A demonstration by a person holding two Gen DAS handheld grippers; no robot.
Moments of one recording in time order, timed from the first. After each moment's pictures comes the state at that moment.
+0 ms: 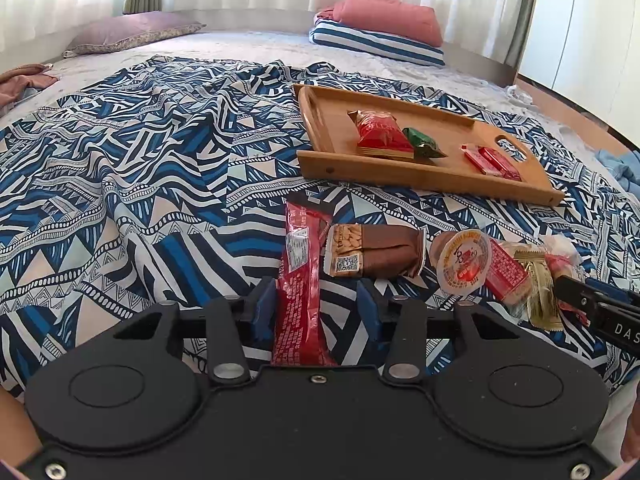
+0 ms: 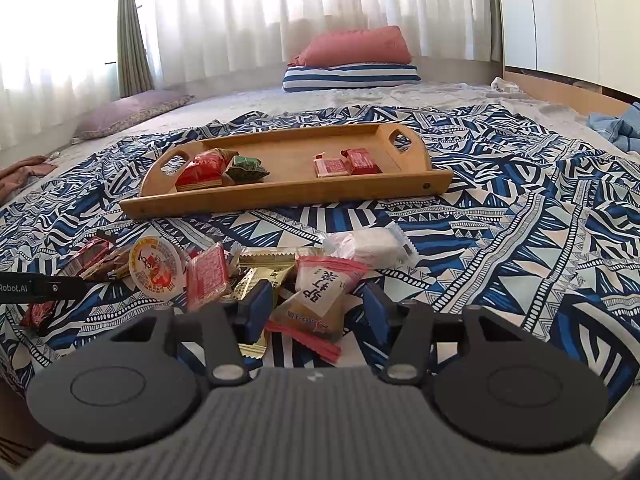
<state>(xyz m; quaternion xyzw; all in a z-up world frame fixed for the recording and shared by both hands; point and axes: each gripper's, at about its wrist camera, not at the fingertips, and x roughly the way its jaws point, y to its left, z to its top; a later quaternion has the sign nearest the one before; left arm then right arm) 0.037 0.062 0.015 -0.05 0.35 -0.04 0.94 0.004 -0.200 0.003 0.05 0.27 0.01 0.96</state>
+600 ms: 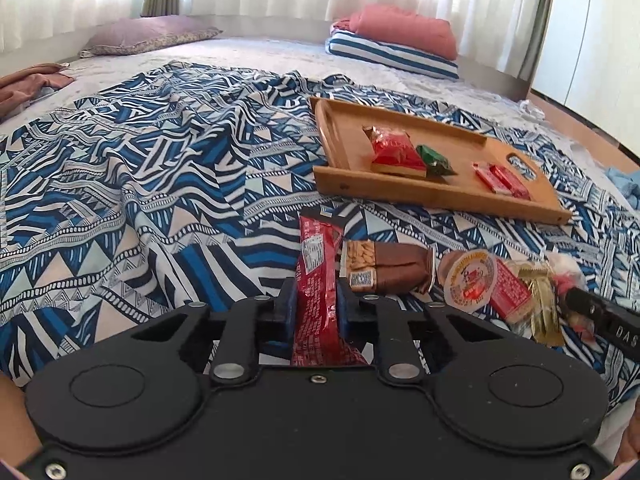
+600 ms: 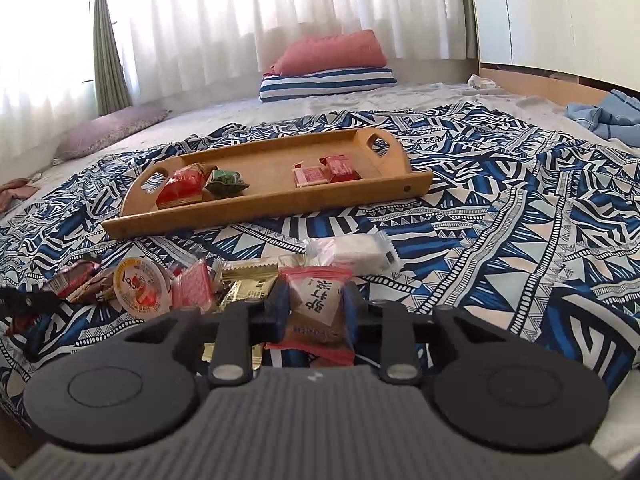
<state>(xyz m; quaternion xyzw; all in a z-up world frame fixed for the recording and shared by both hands) 0.034 0.069 0.026 -0.07 0.33 -0.01 0.94 0.003 -0.203 0.005 0.07 0.25 -0.03 0.96</state>
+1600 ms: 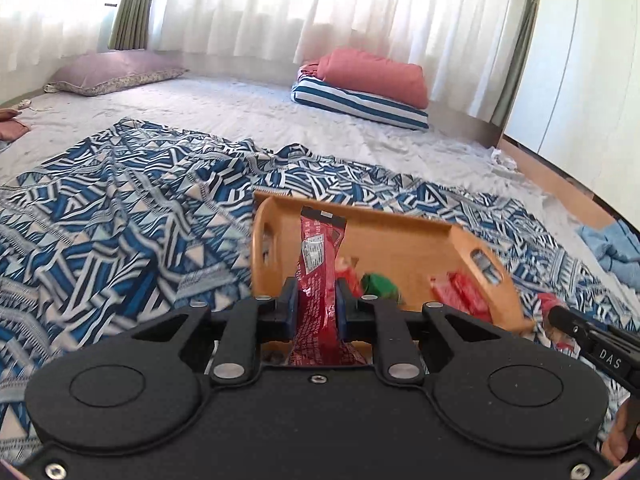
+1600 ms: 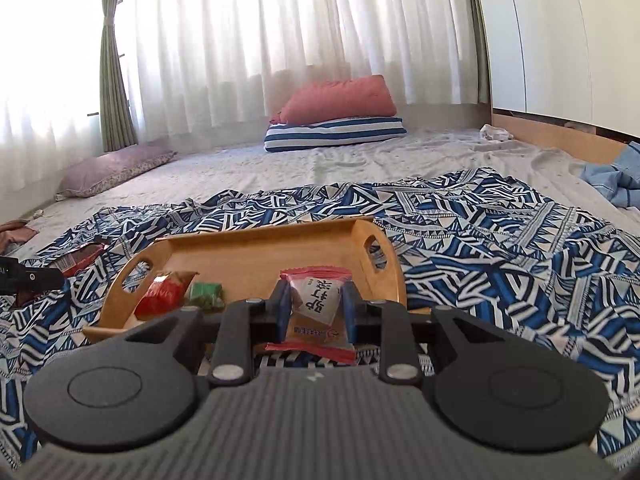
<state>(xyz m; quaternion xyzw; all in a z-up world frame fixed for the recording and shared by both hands) 0.143 0.039 0.109 -0.10 0.28 -0.06 0.95 0.088 -0.245 0.077 0.06 0.20 -0.01 0.98</state>
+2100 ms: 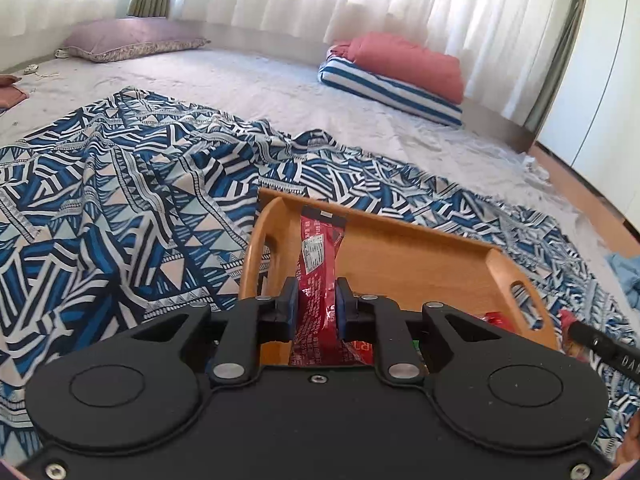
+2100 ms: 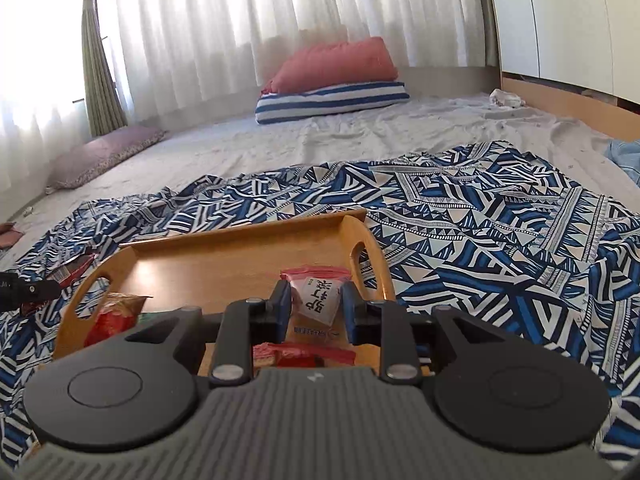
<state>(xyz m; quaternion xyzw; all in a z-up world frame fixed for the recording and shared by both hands) 0.242 0.033 0.074 -0.13 0.31 -0.02 0.94 0.188 -0.287 0.065 0.08 0.26 0.00 0.96</state>
